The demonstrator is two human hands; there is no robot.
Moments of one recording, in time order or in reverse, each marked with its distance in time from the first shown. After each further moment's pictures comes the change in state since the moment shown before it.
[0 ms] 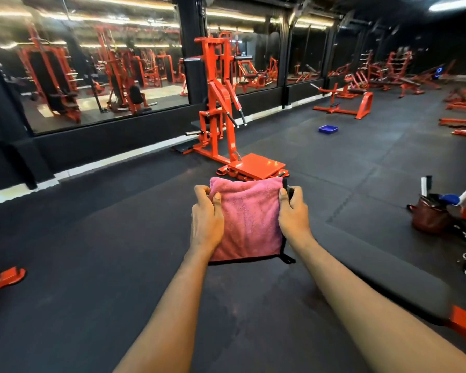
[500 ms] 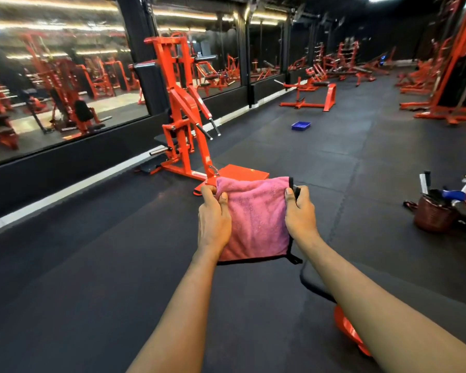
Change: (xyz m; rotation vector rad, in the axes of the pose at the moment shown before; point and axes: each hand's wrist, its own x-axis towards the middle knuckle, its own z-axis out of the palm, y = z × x) left_hand 0.350 -0.092 0.172 -0.061 -0.148 0.108; right_hand 0.337 0.060 0.140 -0.020 0.200 0.061
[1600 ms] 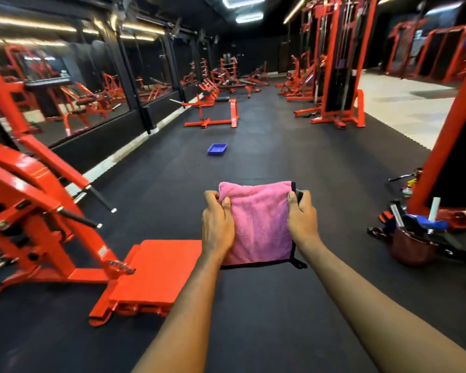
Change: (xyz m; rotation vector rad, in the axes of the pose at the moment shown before) left_hand 0.757 -0.149 0.568 -0.230 -0.390 0.170; right_hand 0.830 0.144 0.175 -0.085 0.467 0.133
